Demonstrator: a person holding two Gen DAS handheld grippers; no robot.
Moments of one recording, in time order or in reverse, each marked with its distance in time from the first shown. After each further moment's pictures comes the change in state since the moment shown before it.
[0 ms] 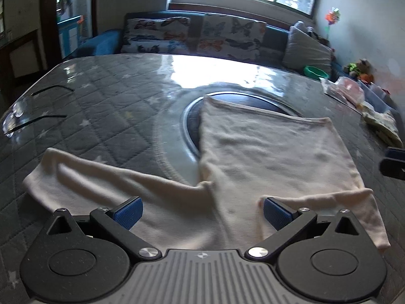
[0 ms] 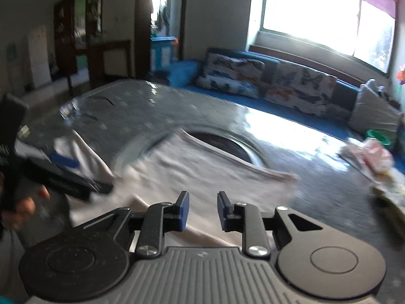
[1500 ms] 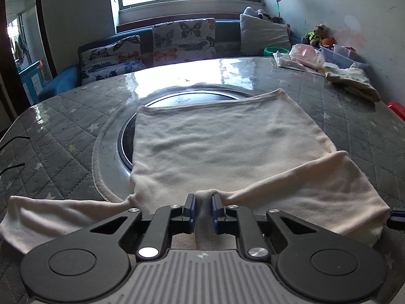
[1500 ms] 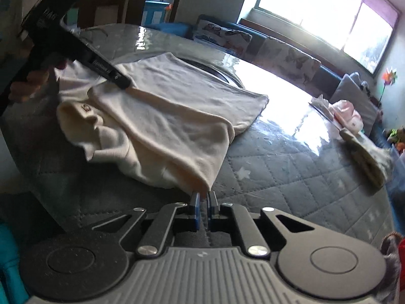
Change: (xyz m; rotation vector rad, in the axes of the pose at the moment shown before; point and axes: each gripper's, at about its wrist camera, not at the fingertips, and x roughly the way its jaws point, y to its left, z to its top) left arm 0.014 -0.069 -0.013 0.265 -0.052 -0.038; right arm -0.029 0.009 -0.122 -0.101 0.114 -0.103
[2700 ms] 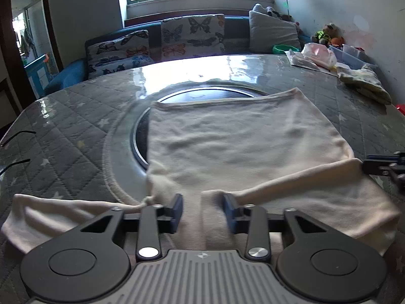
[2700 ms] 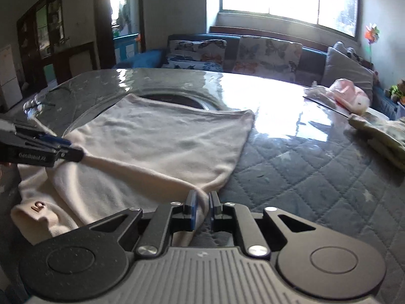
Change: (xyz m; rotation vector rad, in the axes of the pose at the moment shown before) left arm 0.010 0.020 0.001 -0.034 0.024 0.029; right arm 0.059 -0.053 0.044 0.284 -0.085 0.062
